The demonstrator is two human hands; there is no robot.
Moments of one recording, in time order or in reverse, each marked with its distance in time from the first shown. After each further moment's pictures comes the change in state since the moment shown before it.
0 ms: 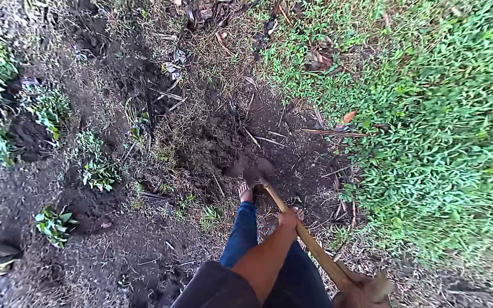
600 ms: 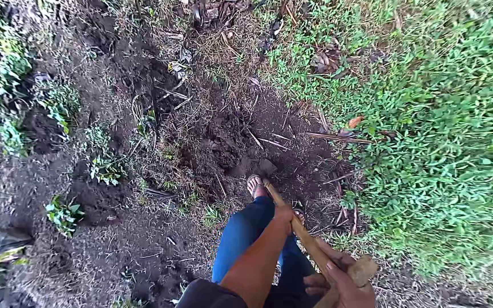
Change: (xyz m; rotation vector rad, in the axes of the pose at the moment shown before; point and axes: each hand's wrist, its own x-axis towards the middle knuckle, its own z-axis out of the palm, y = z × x) left_hand -0.008 0.066 0.005 0.127 0.030 -0.086; right_hand 0.015 -0.068 0.068 0.179 -0.309 0.073
